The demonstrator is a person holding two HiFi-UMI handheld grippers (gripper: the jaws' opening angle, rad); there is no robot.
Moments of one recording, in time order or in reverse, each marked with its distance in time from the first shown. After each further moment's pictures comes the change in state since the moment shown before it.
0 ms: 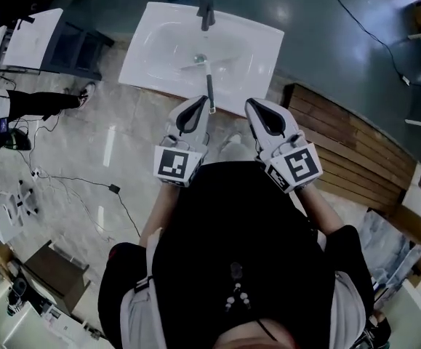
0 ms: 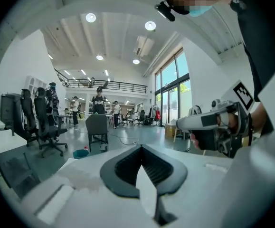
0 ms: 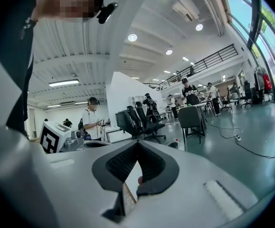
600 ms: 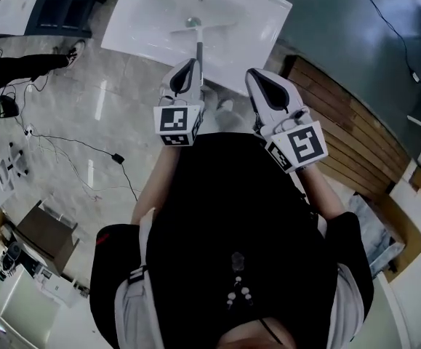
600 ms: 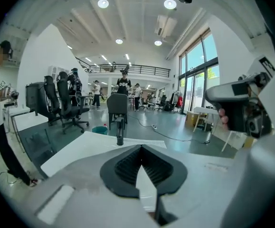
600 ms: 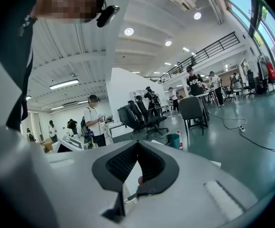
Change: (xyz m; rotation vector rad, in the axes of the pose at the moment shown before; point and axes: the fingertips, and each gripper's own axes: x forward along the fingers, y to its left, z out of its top) left arm 0.063 0.045 -0.082 -0.124 0.193 0.258; right arm 0.025 -0.053 -0.024 0.050 0.076 0.058
